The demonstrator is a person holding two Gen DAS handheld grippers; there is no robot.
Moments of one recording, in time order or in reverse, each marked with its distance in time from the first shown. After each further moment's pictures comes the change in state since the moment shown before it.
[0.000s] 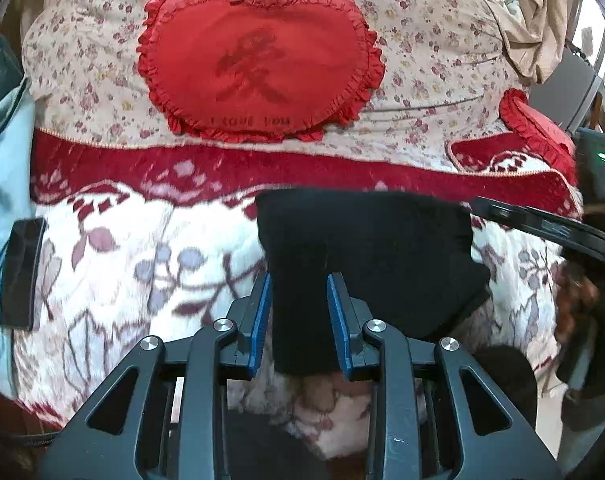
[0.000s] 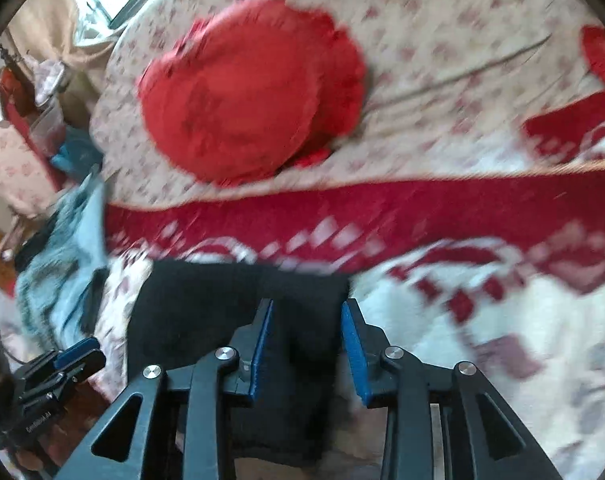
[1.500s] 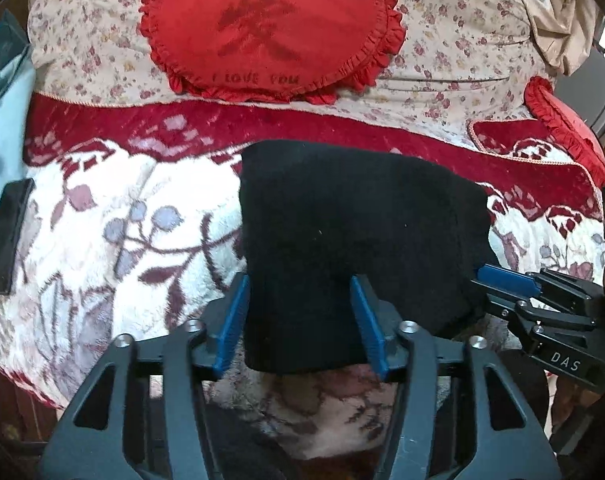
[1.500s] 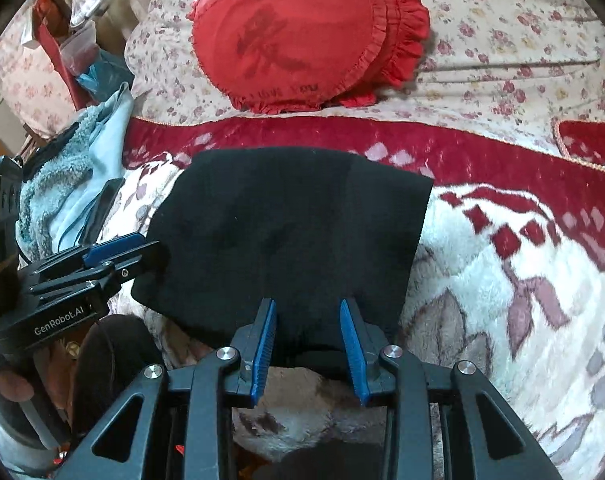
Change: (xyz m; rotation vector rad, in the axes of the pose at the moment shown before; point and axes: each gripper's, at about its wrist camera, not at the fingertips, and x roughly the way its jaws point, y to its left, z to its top) left arm 0.040 -0.010 -0.020 -0.068 0.109 0.039; right arm 0.023 0.038 -0.060 -0.183 0.183 0.041
